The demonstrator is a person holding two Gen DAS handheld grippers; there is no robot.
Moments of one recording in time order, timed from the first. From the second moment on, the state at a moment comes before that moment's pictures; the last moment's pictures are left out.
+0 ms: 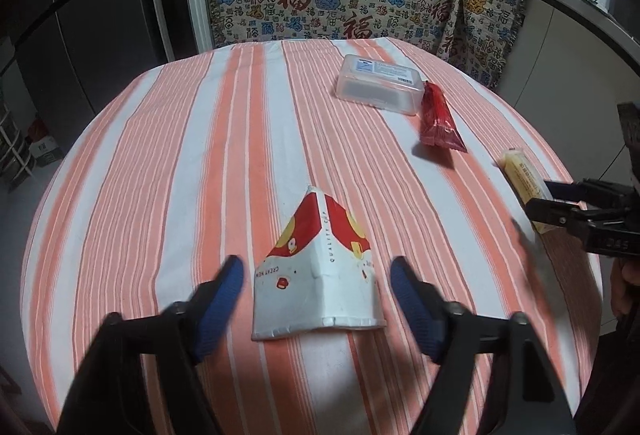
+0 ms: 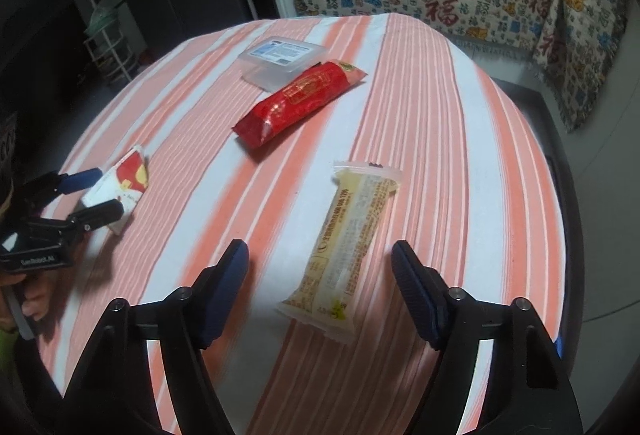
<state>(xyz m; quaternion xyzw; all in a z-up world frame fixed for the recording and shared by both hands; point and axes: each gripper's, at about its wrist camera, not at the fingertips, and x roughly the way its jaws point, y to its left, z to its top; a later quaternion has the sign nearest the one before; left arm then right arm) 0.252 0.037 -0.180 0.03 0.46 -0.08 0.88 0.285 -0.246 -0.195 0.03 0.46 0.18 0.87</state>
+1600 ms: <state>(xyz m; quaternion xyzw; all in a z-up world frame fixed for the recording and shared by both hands) 0.231 -0.280 -0.174 0.04 0.46 -0.34 0.82 0.199 -0.481 -0.190 0.13 0.46 0.03 0.88</state>
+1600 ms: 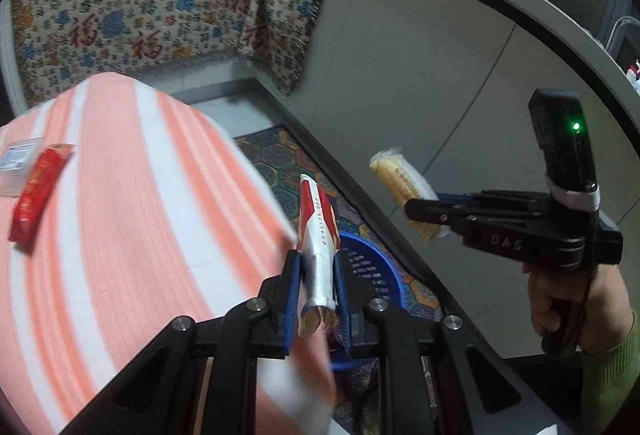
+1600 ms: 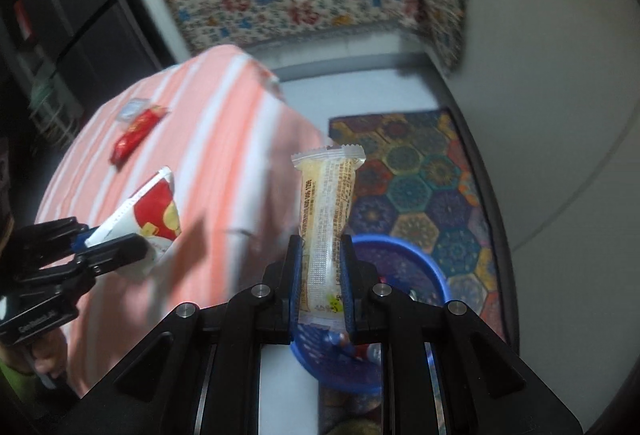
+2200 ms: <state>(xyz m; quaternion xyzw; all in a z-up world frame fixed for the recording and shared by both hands) 0.244 -0.366 -0.225 0.07 0.48 -0.36 0.80 0.184 -0.526 -0.218 0.15 0.48 0.01 0.86</state>
